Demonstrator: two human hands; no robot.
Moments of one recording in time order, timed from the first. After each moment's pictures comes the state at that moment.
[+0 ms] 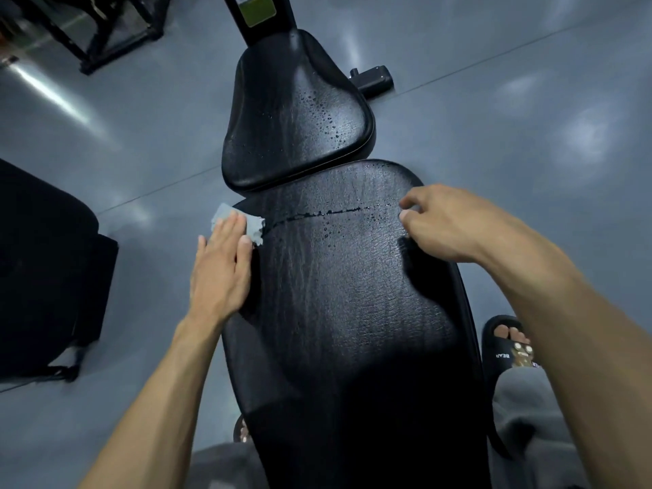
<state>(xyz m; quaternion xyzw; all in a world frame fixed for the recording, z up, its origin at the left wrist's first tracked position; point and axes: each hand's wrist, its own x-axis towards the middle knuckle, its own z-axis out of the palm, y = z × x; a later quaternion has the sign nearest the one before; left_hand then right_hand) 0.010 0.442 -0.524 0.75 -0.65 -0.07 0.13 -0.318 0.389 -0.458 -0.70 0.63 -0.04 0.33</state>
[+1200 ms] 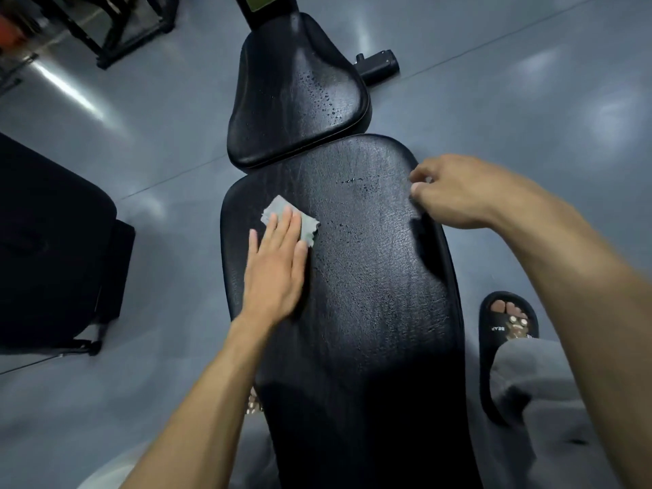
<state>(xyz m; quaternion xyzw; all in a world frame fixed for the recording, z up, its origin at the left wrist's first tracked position) -0.067 0.489 -0.548 0.71 -0.70 -0.03 0.06 -0.349 0.412 -0.447 -0.72 0.61 -0.05 0.33</state>
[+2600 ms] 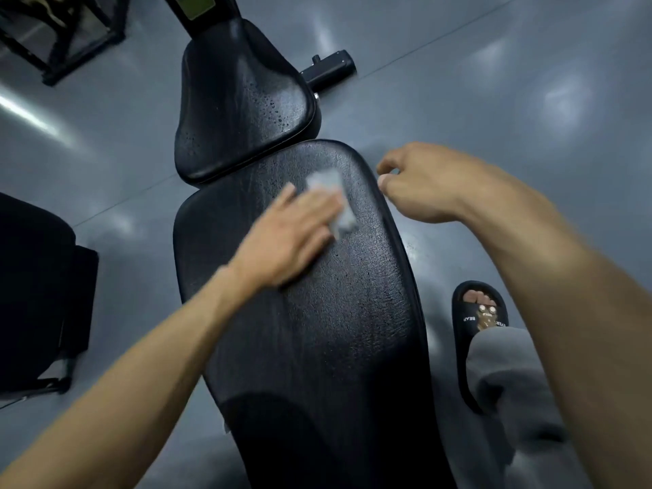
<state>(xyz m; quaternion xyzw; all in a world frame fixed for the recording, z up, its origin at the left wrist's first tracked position) -0.122 0.411 -0.530 0.41 -0.91 0.03 0.00 -0.376 0.409 -0.445 -0.69 0.63 -0.06 0.34</state>
